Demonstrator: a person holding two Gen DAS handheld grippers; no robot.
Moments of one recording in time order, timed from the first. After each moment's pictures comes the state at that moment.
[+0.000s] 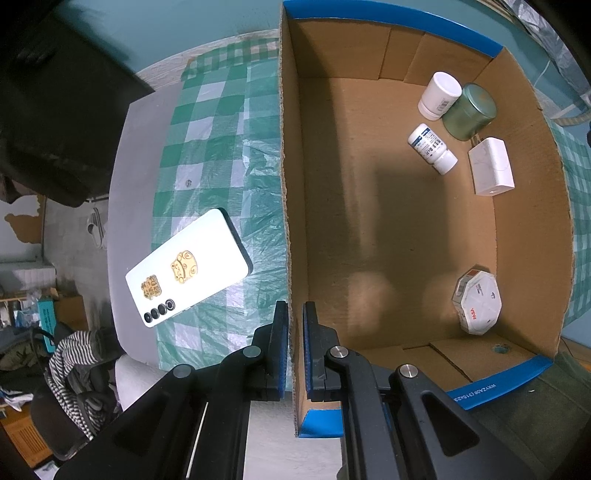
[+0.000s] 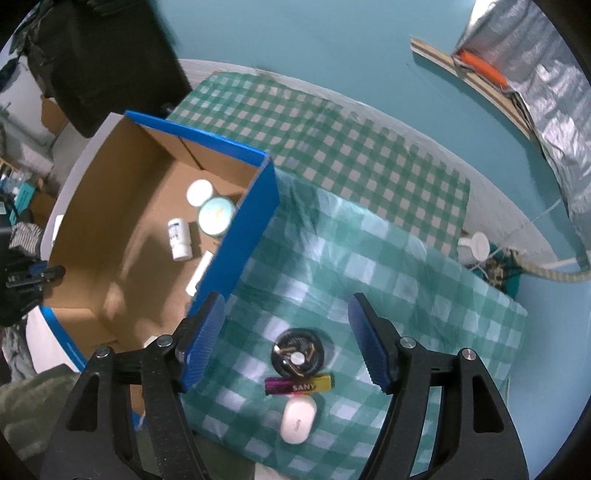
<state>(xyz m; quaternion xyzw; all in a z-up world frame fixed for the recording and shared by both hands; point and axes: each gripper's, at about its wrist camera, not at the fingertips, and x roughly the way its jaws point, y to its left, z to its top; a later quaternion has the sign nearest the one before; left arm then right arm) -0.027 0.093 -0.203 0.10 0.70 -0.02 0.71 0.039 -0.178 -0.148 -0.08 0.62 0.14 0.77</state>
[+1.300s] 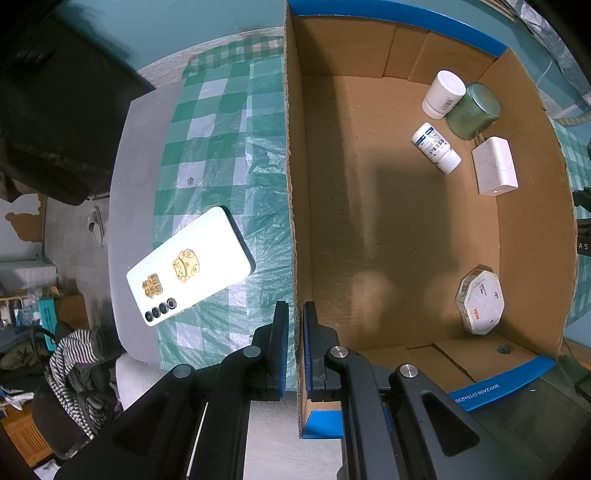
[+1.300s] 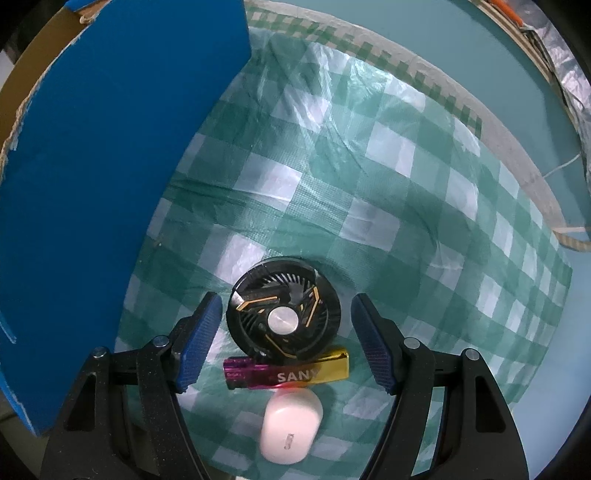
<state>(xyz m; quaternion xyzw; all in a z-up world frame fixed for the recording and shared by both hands) -0.026 0.098 -0.206 0.10 0.70 -0.02 0.71 0.003 -0.195 -0.280 -0.10 0.68 0.11 0.71</state>
